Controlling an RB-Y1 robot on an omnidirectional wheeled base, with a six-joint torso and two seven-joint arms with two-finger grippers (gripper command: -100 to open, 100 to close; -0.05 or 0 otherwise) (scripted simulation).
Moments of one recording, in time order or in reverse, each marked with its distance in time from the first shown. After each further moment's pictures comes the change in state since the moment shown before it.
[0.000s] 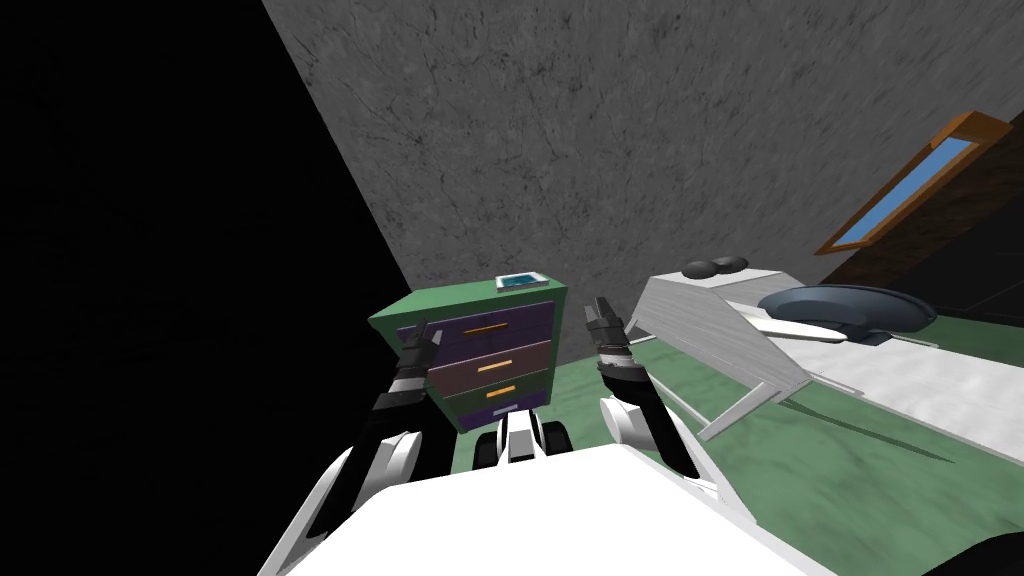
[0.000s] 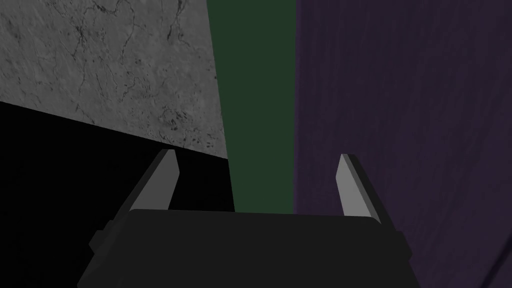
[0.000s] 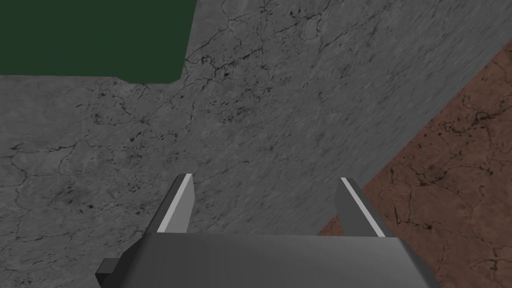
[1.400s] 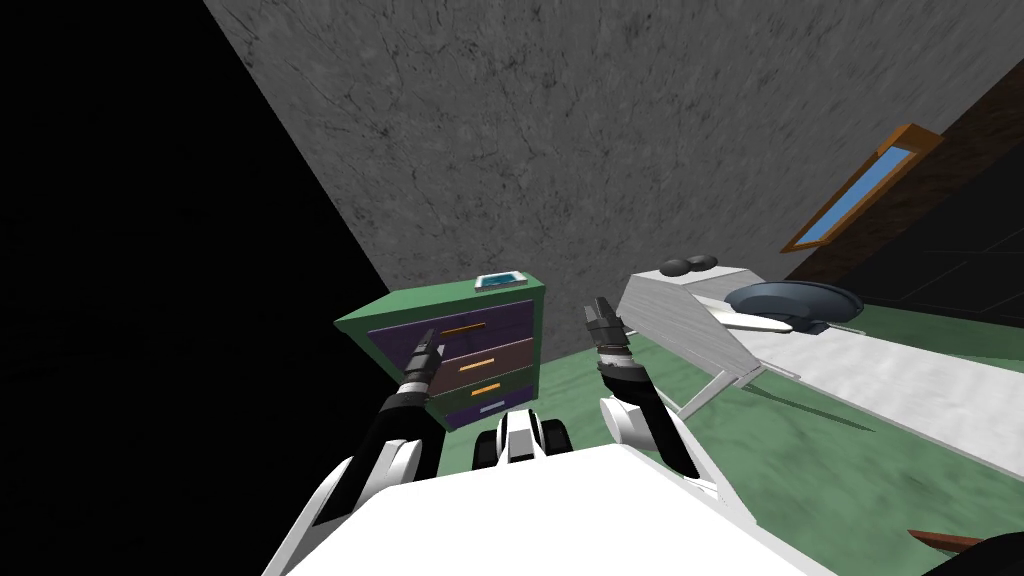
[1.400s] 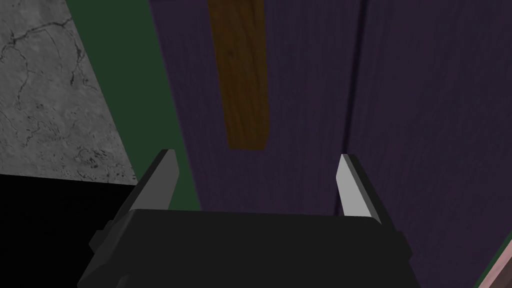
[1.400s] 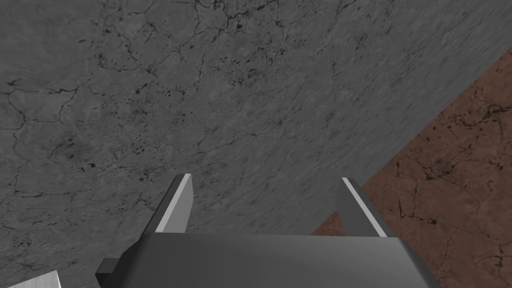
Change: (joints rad) left arm 0.051 -0.033 -0.020 -0.027 -0.012 0.265 -0.007; right arm 0.000 0.000 0.000 0.000 0.000 0.000 0.000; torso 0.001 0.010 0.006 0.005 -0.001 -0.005
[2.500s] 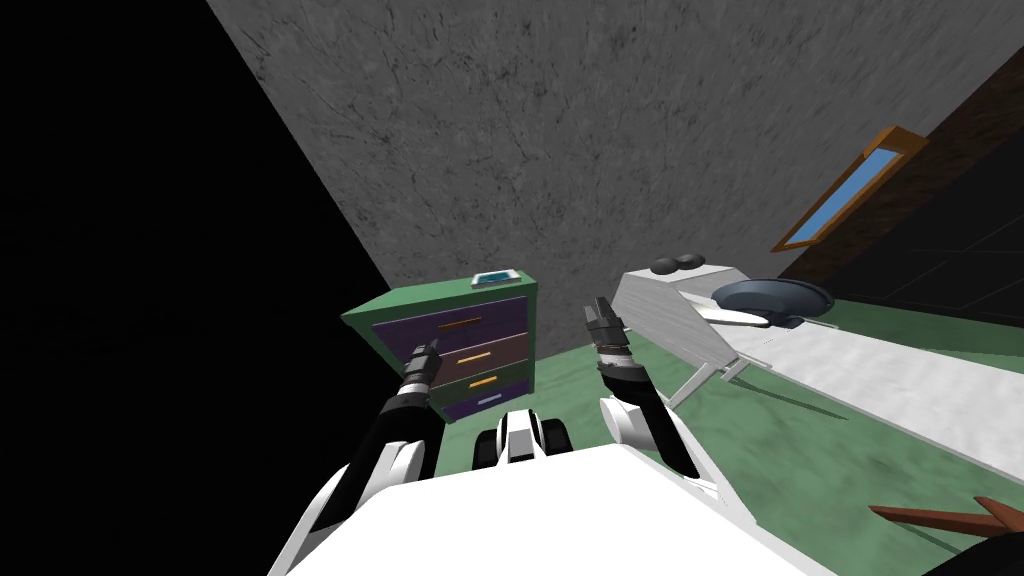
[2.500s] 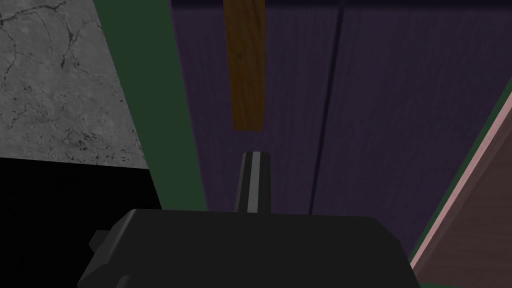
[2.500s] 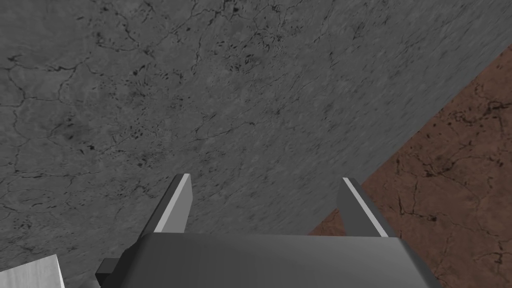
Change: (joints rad) left arm 0.030 -0.078 -0.013 -0.045 -0.006 0.071 -0.002; right arm 0.000 0.000 0.000 0.000 0.000 0.000 0.000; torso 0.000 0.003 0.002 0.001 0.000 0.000
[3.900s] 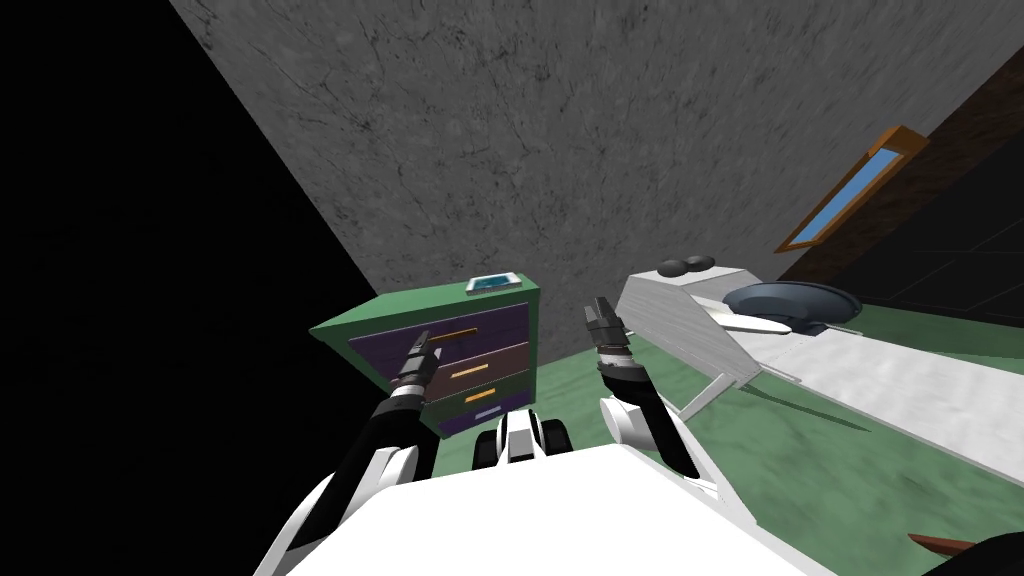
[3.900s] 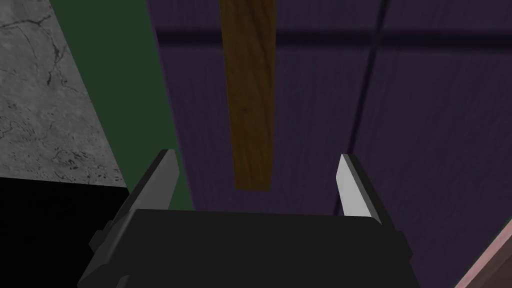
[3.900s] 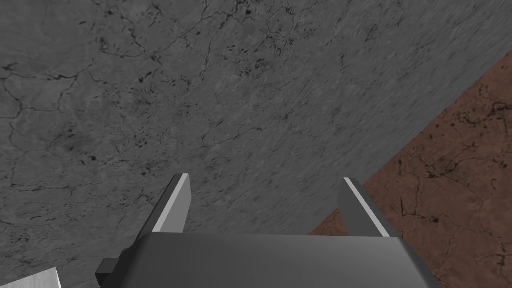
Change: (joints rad) left arm 0.025 0.015 0.002 -0.062 0.003 0.051 0.010; right arm 0.001 0.000 0.000 0.000 0.000 0.000 0.000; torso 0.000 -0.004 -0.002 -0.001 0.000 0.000
